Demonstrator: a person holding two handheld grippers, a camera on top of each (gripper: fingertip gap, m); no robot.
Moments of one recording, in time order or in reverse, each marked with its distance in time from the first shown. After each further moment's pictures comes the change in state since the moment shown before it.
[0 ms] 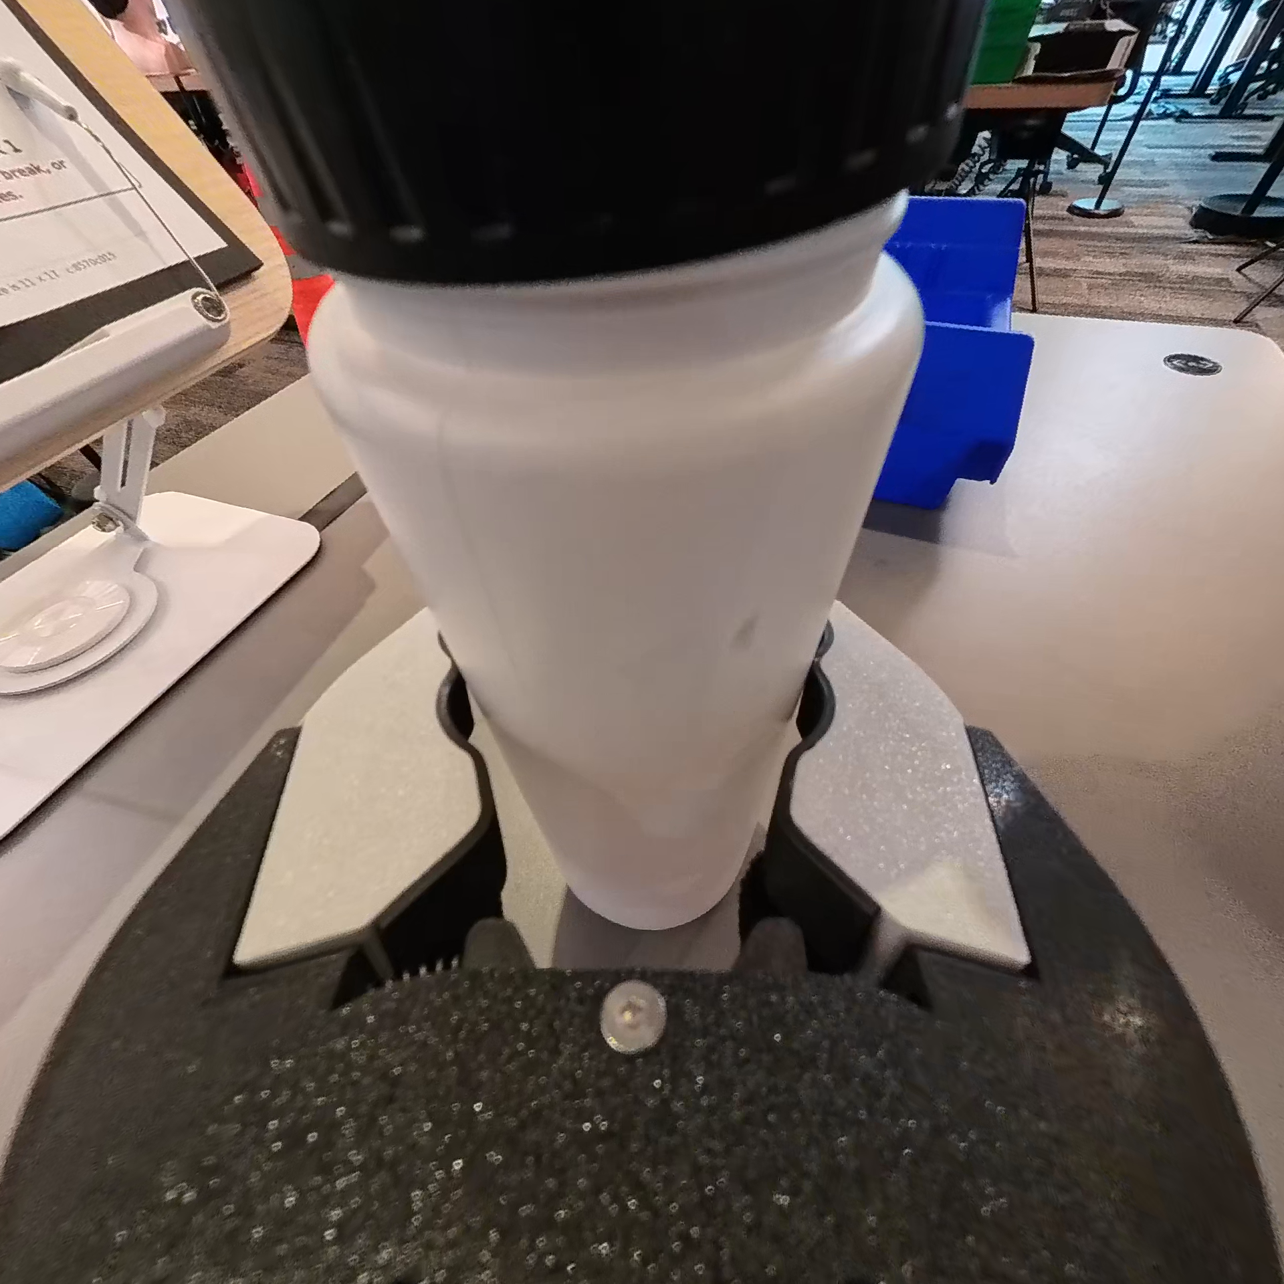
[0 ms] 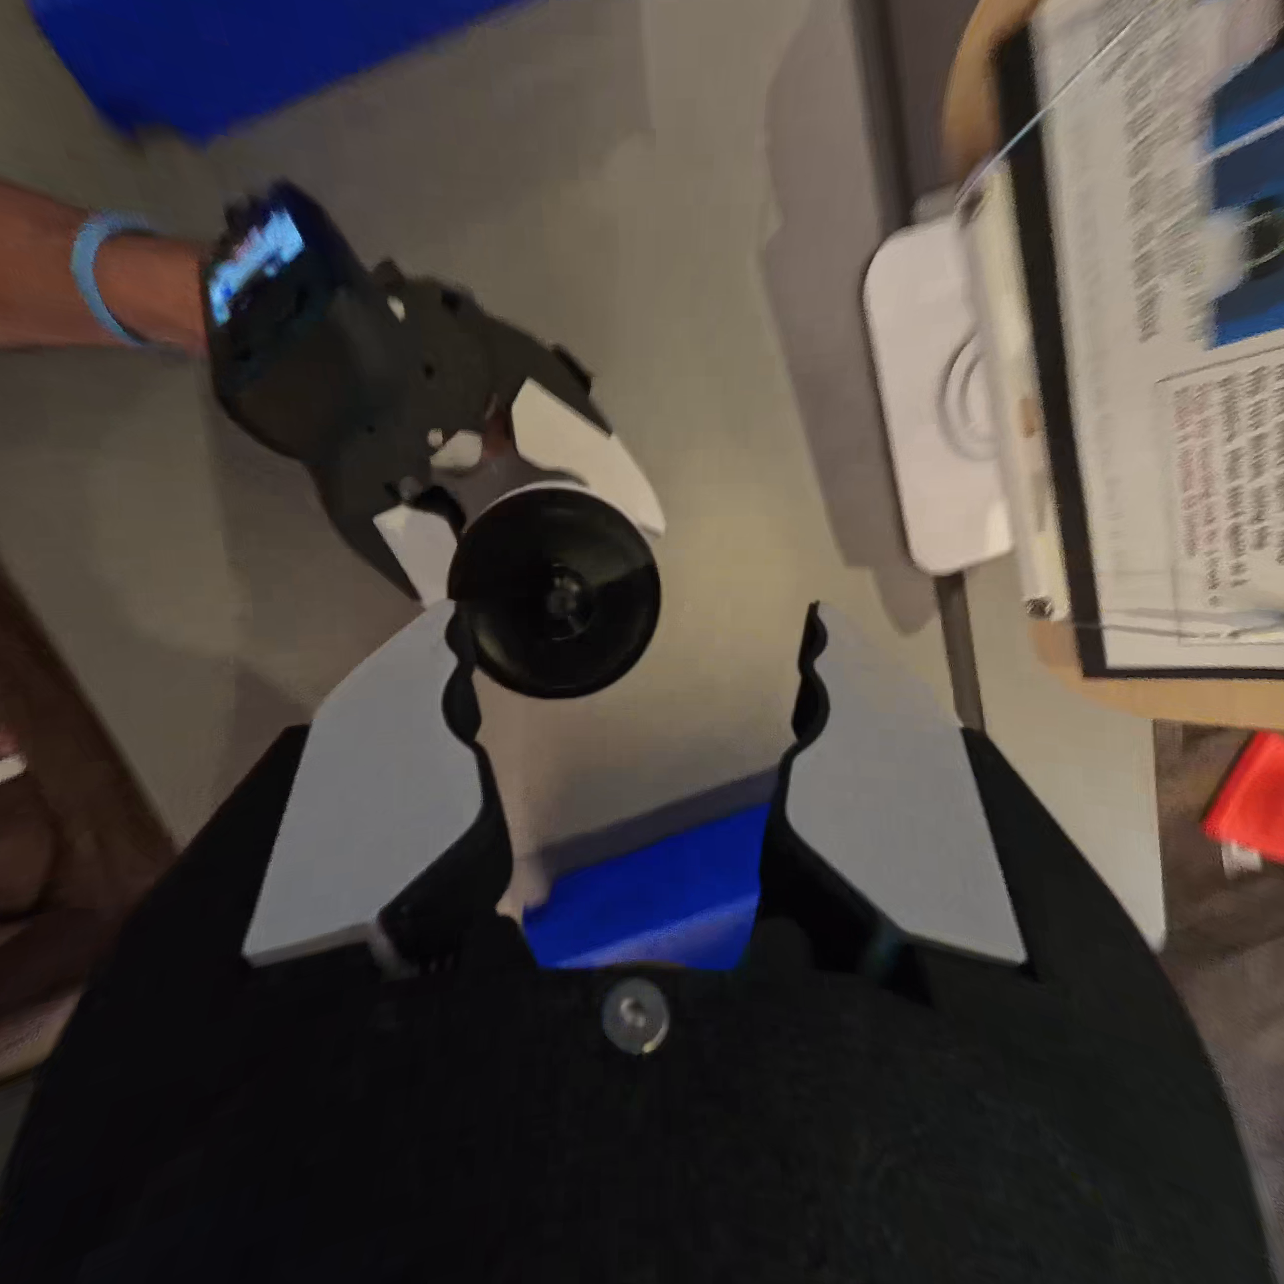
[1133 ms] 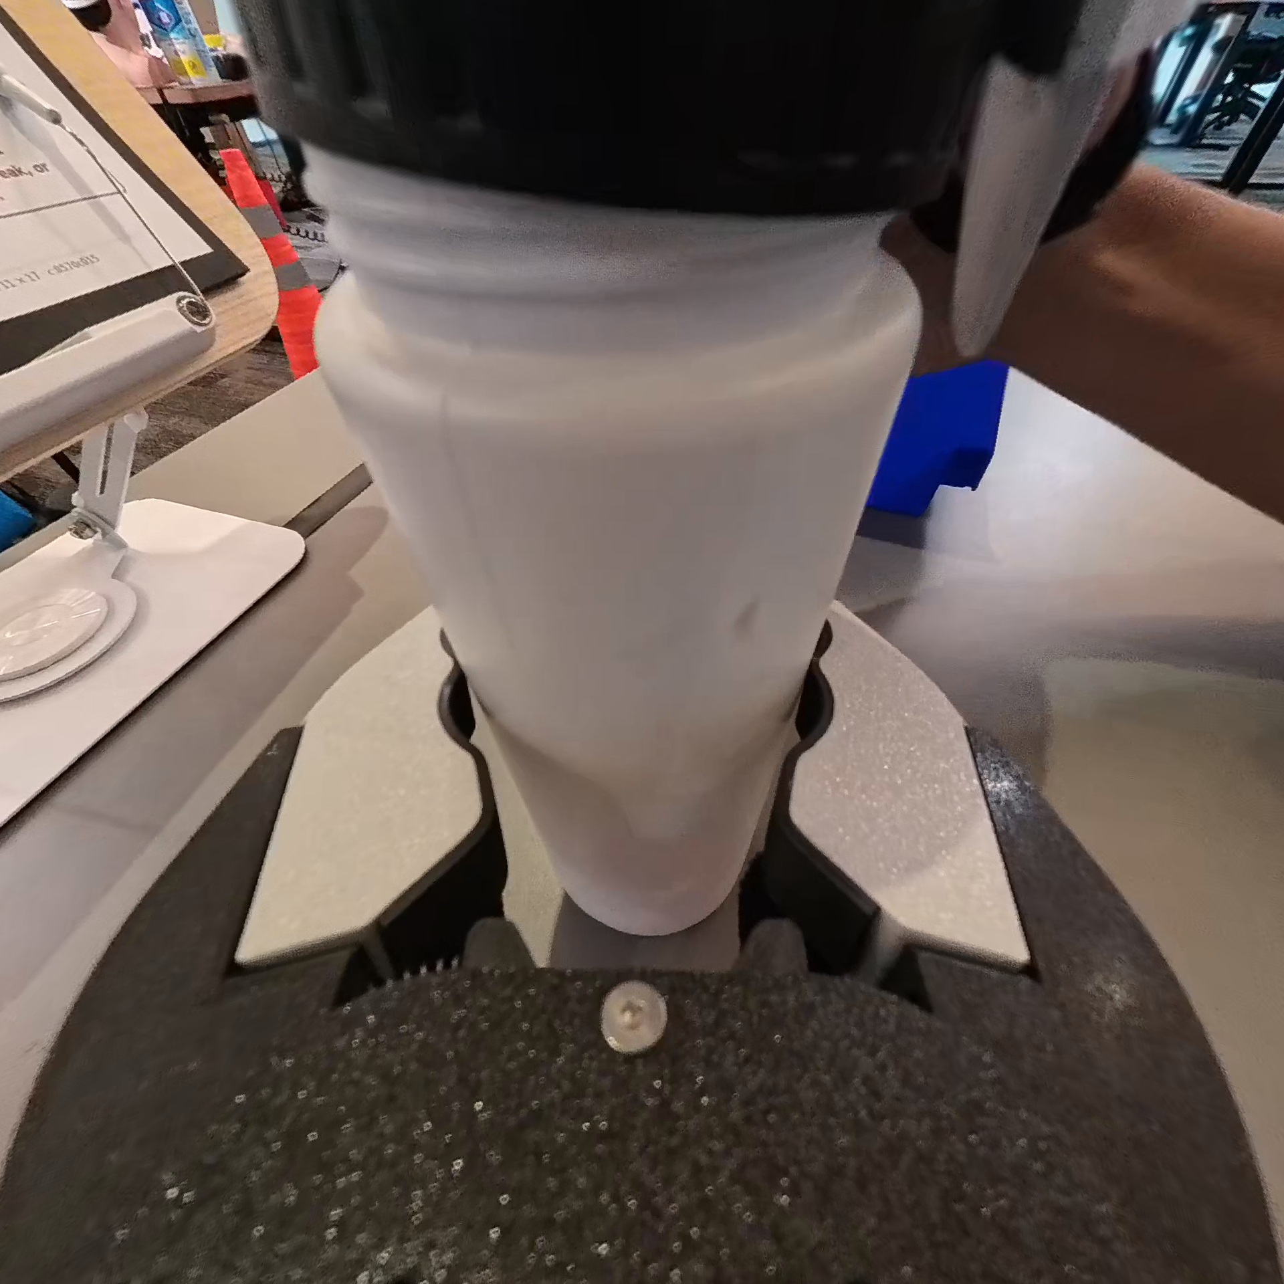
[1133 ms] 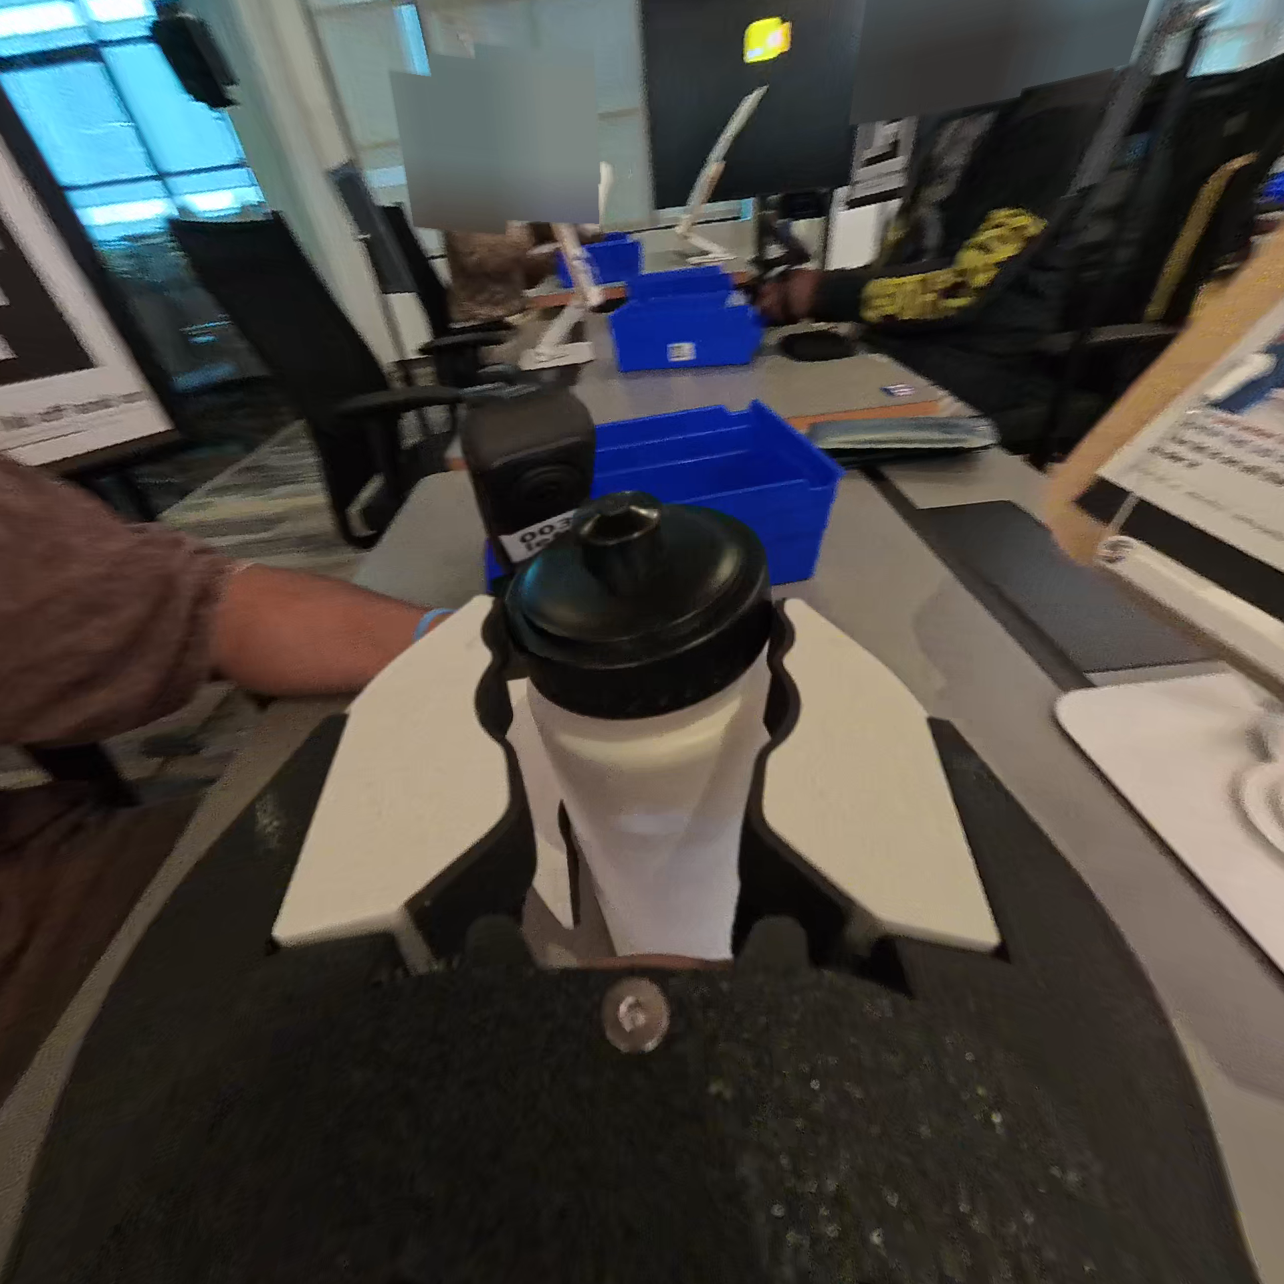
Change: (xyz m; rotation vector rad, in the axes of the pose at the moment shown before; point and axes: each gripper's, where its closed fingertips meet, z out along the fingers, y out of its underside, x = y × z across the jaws) left arm 0.002 0.000 -0.001 0.019 0.023 -0.009; right arm -0.033 0.005 0.030 1.096 -0.364 0.050
